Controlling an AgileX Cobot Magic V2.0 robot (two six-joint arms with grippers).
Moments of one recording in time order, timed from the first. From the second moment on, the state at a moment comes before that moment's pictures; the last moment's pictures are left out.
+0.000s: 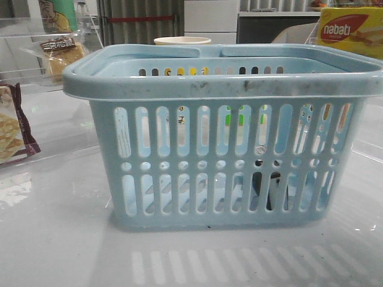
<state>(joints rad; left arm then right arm) -0.07 0.75 -0.70 -0.08 0.59 0.10 0.50 0.57 -0.73 -0.04 0.78 0.07</state>
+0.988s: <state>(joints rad) -0.11 1.70 -1.30 -0.09 0.30 0.11 0.50 0.57 -0.73 -0.04 0.78 0.07</state>
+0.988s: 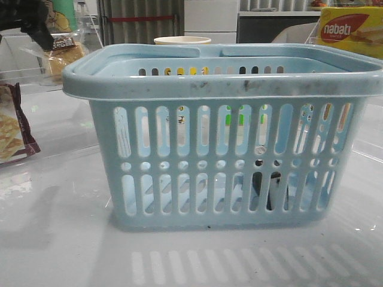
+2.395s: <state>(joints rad) -0.09 1.92 -1.50 -0.13 0.21 0.11 0.50 0.57 -0.73 -0.04 0.78 0.07</state>
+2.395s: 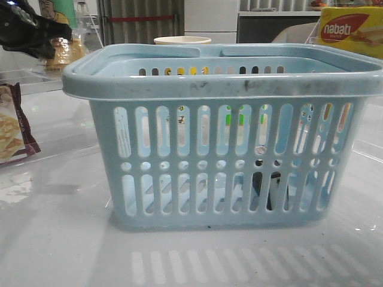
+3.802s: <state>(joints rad) -0.70 1.70 -1.50 -0.09 0.77 0.21 0.50 0.57 -0.73 -0.04 0.78 0.07</state>
